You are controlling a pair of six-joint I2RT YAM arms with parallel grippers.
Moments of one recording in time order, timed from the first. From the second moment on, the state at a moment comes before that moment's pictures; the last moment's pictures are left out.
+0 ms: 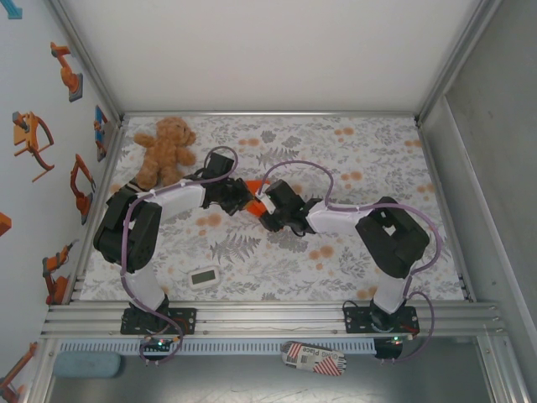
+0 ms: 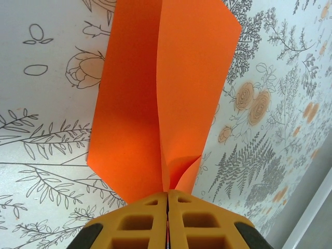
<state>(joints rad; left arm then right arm) -0.54 1.79 1.07 -0.28 0.37 -1.11 0.82 1.81 0.99 -0.10 0.00 0.01</state>
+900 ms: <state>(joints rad) -0.52 1.78 1.07 -0.31 0.38 -1.11 0.82 1.82 0.98 -0.09 0.04 -0.02</state>
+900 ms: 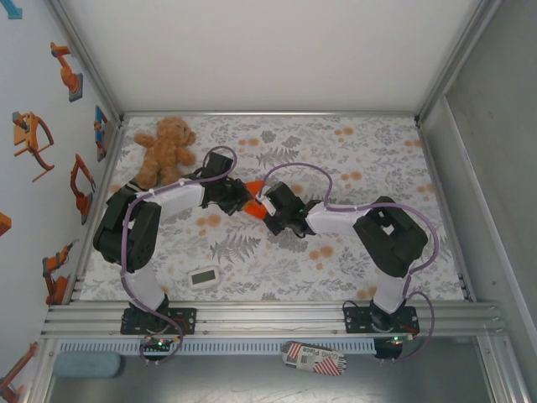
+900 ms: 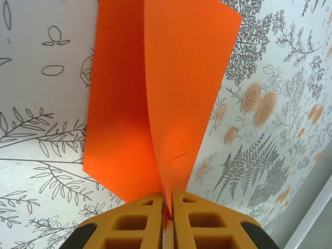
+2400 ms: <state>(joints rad) -0.51 1.75 0.80 0.00 0.31 -1.18 0.70 1.88 0.98 -0.02 -0.41 0.22</state>
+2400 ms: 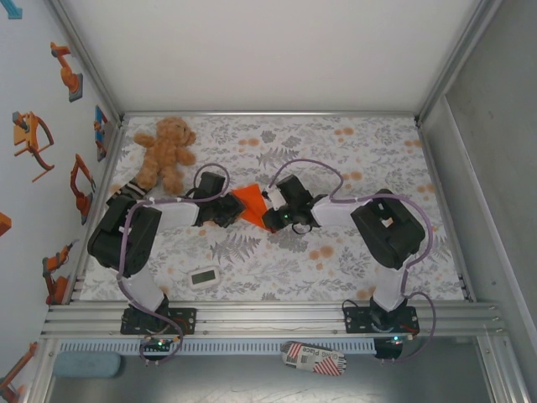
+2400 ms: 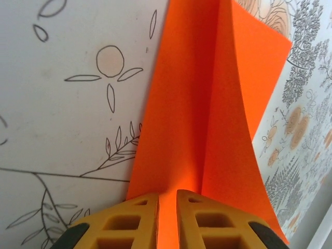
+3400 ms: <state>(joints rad) -0.51 1.77 0.87 -0.10 0.31 -1.12 0.57 1.97 0.99 0.10 -0.74 0.48</state>
